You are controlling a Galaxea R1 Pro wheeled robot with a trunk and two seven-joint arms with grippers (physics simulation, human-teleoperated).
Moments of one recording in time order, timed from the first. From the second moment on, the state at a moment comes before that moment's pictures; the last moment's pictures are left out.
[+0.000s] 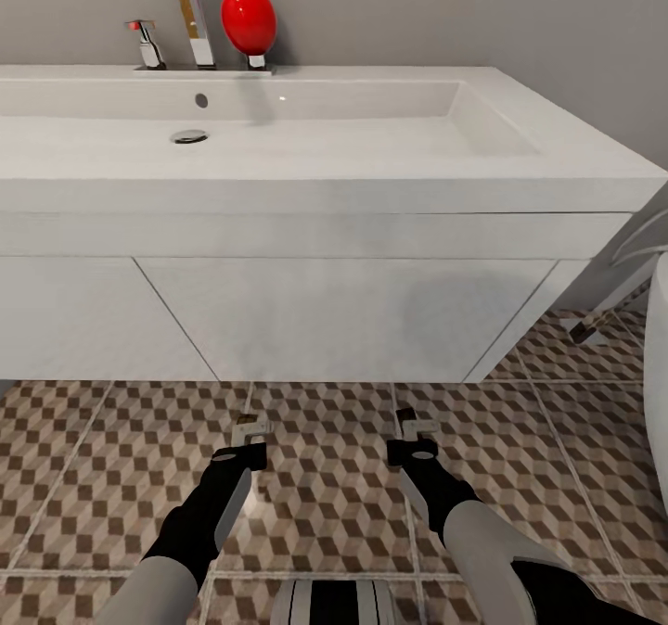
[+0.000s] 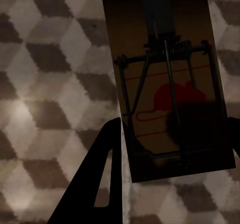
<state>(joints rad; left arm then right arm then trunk) -0.56 -0.12 -0.04 -0.84 0.10 0.45 0.29 -0.81 0.17 -0.17 -0.27 0.24 0.09 -0.21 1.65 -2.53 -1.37</state>
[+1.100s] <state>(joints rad) -0.56 -0.10 -0.04 -0.83 0.10 0.45 0.29 -0.81 0.15 -0.17 -0.27 0.24 0.09 -0.20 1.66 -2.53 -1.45</state>
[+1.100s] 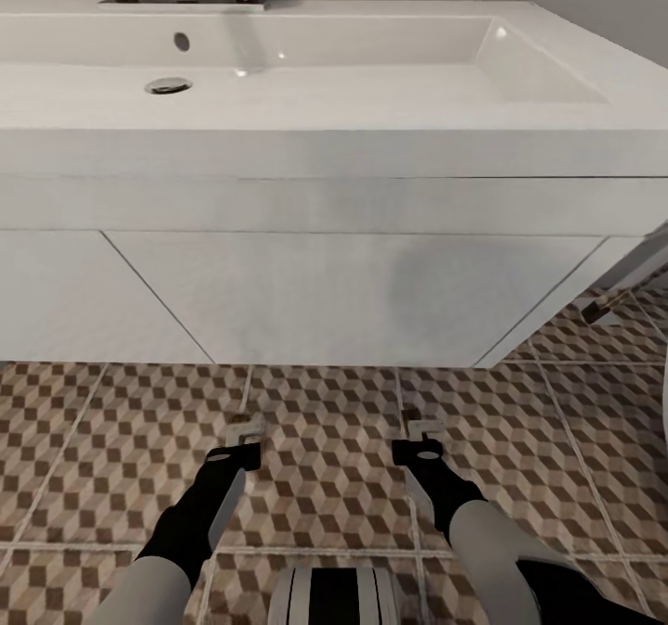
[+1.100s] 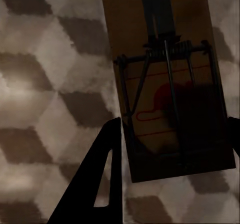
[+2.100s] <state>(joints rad) -0.56 -0.09 -0.04 -0.88 0.10 0.44 0.35 -0.81 0.11 -0.18 -0.26 0.23 0.06 -0.20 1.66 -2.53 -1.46</state>
